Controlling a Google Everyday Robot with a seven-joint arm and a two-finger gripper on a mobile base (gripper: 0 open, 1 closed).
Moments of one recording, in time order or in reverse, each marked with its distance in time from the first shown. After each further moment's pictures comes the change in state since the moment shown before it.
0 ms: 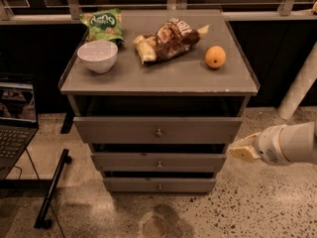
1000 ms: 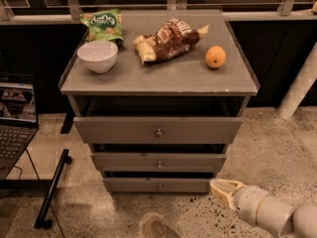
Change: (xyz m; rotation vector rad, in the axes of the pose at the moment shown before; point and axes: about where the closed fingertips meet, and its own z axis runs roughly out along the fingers) arm 0.088 0.062 0.089 0.020 -0.343 0.190
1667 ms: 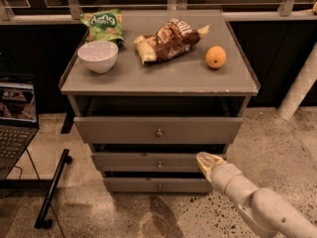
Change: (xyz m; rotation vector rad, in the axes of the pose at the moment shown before) arm -0.033 -0.056 0.096 0.180 -0.228 -0.189
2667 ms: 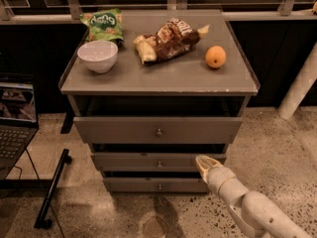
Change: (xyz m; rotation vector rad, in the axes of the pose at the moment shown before) arm 0.042 -0.013 0.035 0.076 0.003 0.070
